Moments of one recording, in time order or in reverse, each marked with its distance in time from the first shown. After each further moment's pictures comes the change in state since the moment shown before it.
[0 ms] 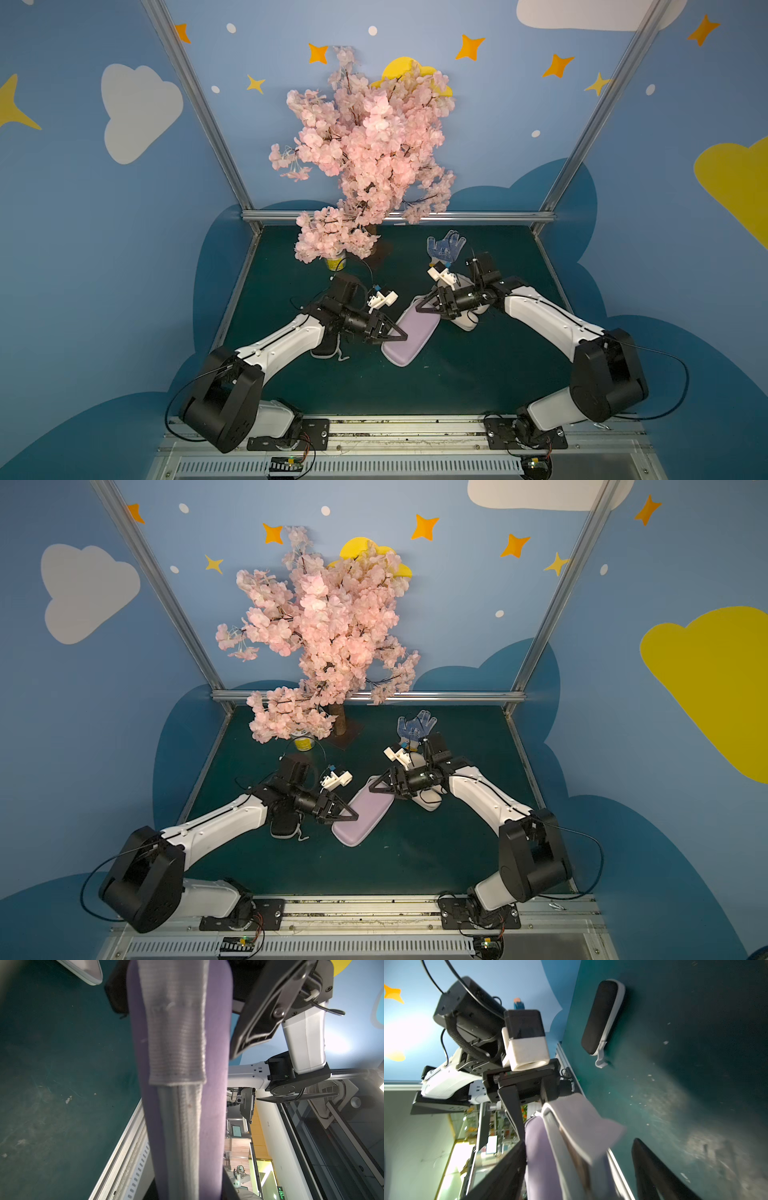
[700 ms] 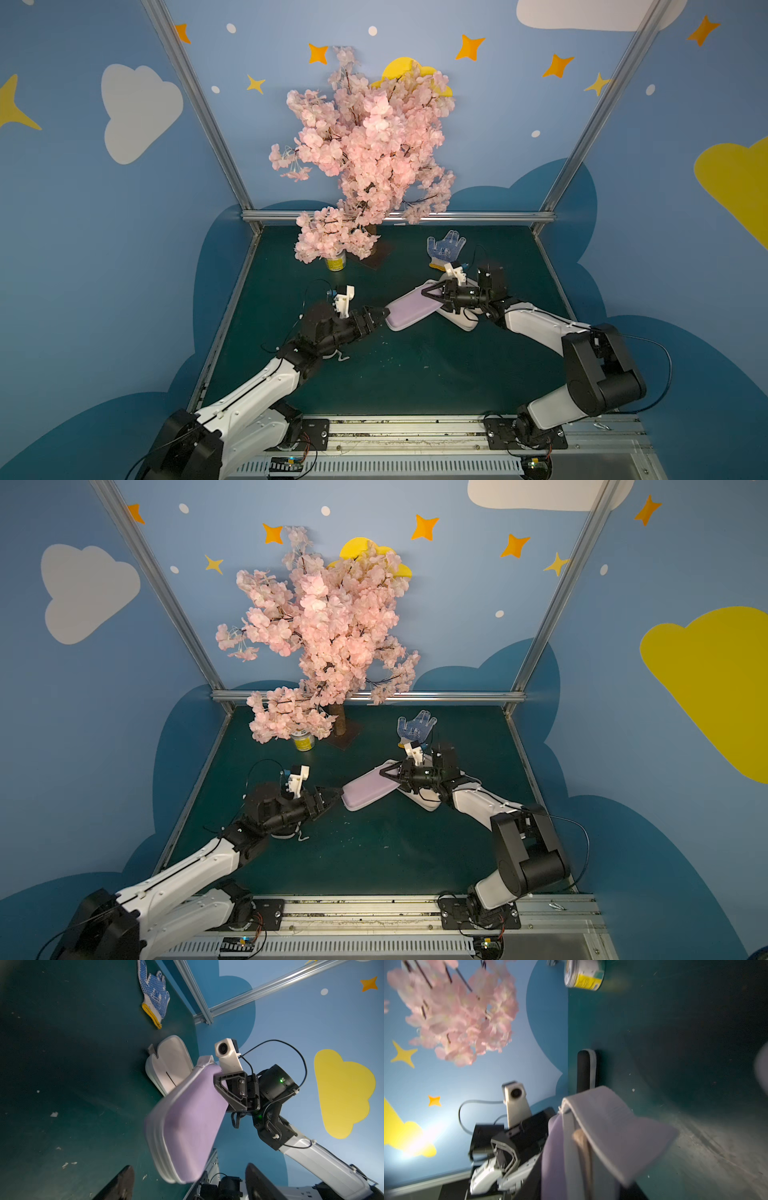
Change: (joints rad) left arm -0.083 -0.408 -0.377 0.402 -0.952 -0.397; right arm -0.064 0.010 -0.294 0.804 0.285 0.725
